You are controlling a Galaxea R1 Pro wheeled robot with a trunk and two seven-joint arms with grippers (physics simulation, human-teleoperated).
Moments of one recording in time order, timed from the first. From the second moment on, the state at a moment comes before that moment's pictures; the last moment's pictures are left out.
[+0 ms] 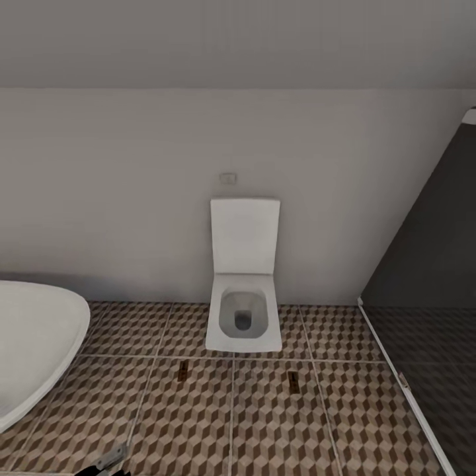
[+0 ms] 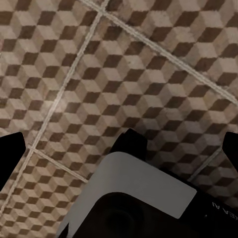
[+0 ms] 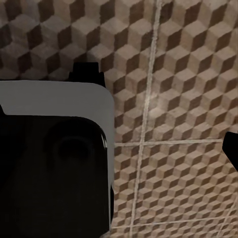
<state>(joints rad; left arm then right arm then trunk) -0.56 0.12 -0.16 0.05 0.66 0.15 0.14 -0.40 -0.06 0.56 -0.01 -0.54 0.20 -0.05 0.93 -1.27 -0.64</state>
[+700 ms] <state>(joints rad) -0.52 0.12 -0.17 0.04 0.65 0.15 0.14 -0.36 -0.06 0.56 0.00 -0.54 0.20 -0.05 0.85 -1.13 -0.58</state>
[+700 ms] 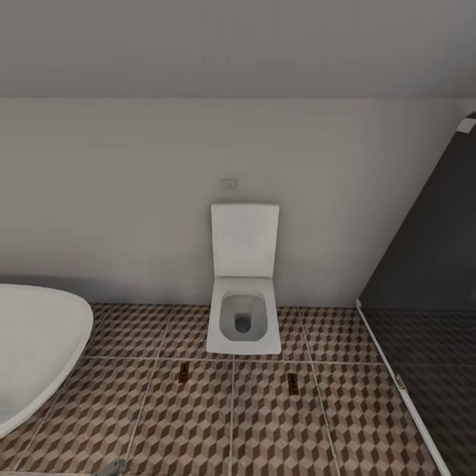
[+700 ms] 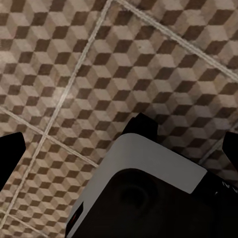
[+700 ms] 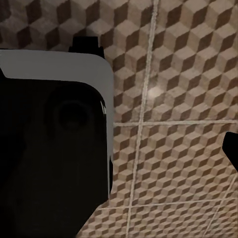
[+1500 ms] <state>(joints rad) -0.52 0.12 -0.16 0.04 0.65 0.15 0.14 -0.36 -0.06 0.56 0.00 -0.54 0.20 -0.05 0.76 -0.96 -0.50</state>
